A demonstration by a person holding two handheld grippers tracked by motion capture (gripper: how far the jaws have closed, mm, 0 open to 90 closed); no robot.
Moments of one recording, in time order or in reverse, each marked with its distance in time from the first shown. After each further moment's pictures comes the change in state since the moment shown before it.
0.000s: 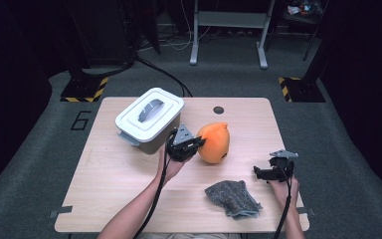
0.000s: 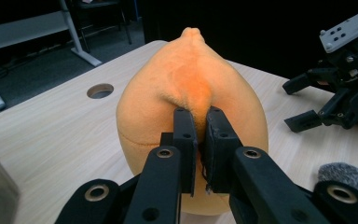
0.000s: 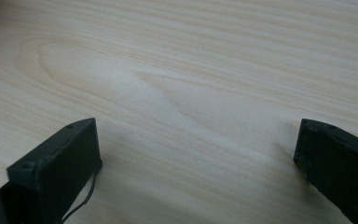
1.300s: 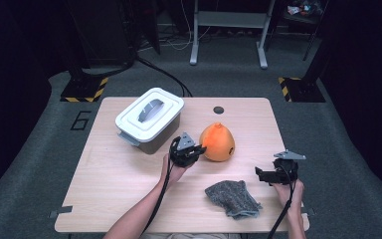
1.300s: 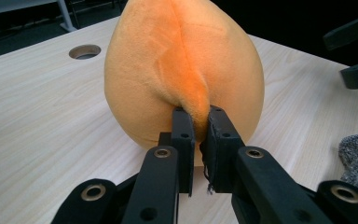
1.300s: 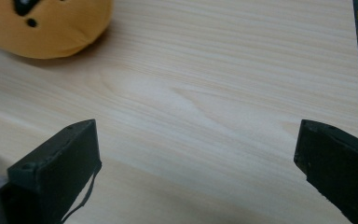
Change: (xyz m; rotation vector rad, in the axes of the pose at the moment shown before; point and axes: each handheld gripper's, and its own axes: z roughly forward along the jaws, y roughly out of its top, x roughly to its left) left arm 0.004 -0.042 0.035 0.049 -0.018 -0.054; right arm 0.013 0.008 -0.040 -0.044 0.026 0.013
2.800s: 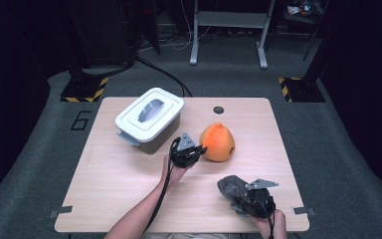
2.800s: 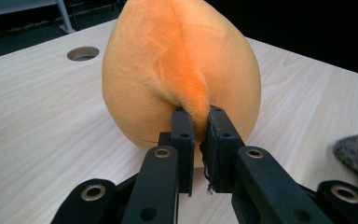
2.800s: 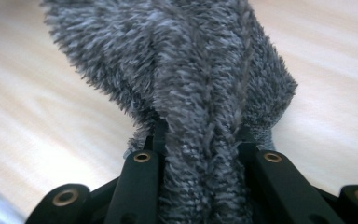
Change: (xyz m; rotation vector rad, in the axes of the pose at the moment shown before) left arm -0.002 -0.001 0.000 -0.006 -0.008 -0.009; right arm 0.121 -0.038 -0.048 0.170 0.165 -0.096
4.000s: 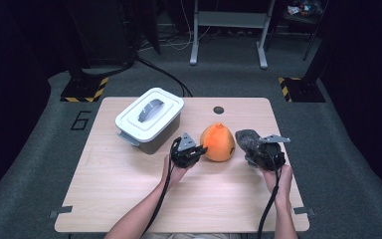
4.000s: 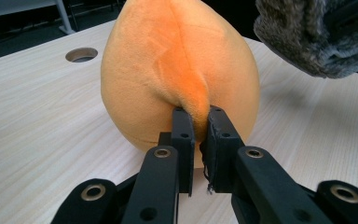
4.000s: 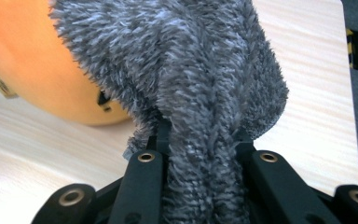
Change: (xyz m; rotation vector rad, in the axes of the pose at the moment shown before) left arm -0.002 0.001 0.001 -0.006 0.000 0.005; right arm -0.083 0.097 0.003 -0.145 -0.223 0.063
